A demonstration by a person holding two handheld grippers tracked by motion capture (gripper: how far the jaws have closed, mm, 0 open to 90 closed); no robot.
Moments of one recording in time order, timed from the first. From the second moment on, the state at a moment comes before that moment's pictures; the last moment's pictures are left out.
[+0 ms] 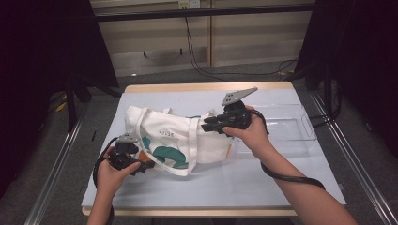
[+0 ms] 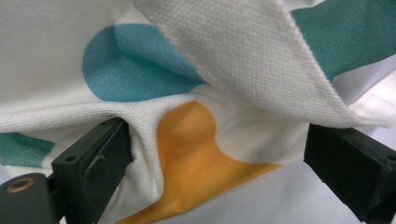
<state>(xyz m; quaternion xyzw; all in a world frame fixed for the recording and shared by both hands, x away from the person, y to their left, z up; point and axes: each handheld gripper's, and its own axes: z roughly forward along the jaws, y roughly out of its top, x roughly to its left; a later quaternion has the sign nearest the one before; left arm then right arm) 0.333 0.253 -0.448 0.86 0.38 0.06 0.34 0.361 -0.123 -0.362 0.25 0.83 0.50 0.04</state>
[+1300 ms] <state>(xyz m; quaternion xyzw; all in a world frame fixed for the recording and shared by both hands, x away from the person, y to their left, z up) 0.325 0.282 -0.429 0.83 0.40 0.08 0.37 0.366 -0.115 -0.364 0.26 0.82 0.51 0.07</state>
